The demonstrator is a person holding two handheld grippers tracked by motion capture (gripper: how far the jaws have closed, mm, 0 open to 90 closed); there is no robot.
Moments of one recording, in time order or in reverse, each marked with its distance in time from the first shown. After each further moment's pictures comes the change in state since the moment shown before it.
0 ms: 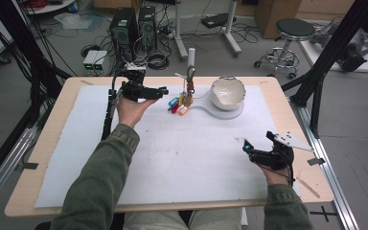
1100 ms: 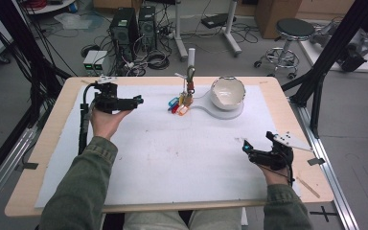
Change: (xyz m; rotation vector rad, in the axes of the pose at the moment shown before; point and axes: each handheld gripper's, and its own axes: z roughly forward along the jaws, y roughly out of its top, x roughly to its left) left arm 0.049 -0.041 -0.053 -0.048 0.101 -0.027; right arm 0.001 -0.001 0.001 0.006 -0.006 -0.003
